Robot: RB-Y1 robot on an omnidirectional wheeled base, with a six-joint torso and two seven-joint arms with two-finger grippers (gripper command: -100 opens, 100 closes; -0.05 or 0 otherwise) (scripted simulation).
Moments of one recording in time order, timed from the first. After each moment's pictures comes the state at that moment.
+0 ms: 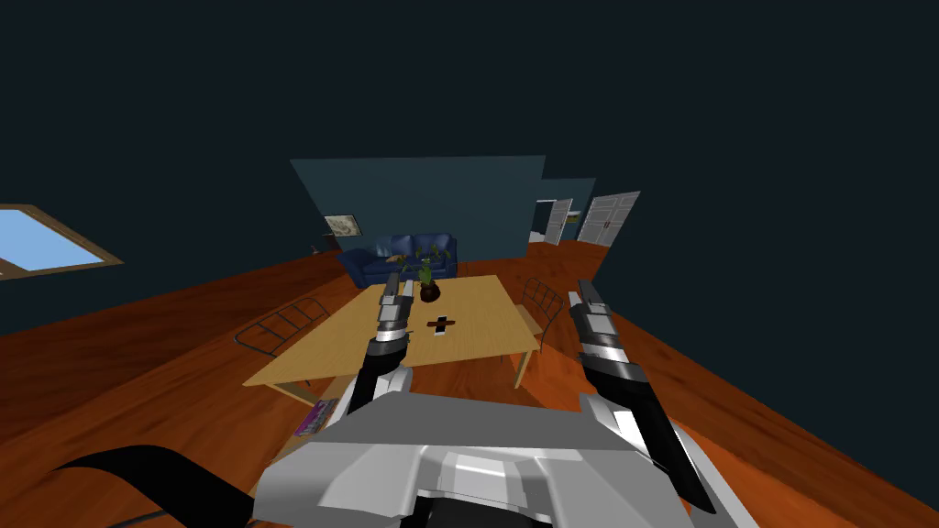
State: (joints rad) left arm 0.49 0.00 -0.06 -2.30 -0.09 -0.53 -0.09; right arm 0.54 -0.04 -0.06 -2.32 0.06 -0.36 0.13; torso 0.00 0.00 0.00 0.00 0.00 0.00
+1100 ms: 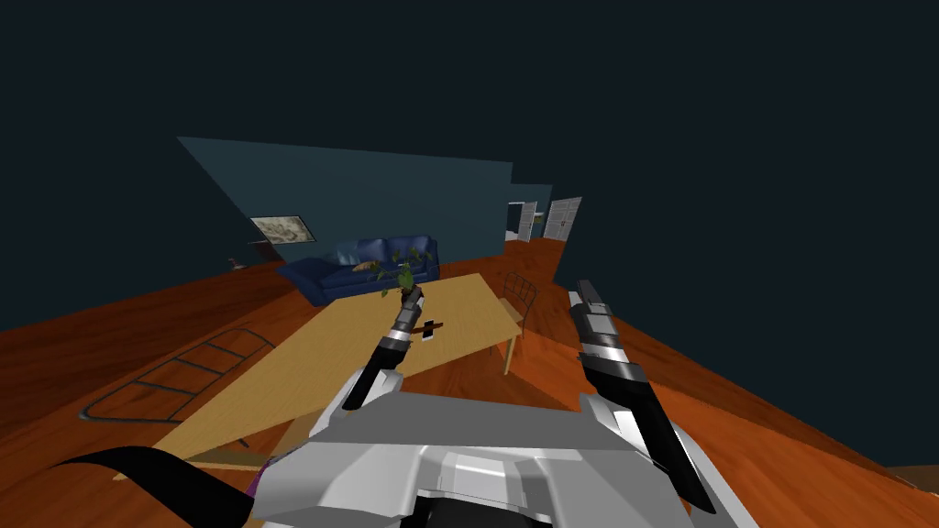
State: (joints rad) left arm 0.44 0.27 -0.06 -2.11 0.05 -0.32 -0.10; right arm 0.54 -0.04 -0.06 -2.32 0.06 -0.36 0.13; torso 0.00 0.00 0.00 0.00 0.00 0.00
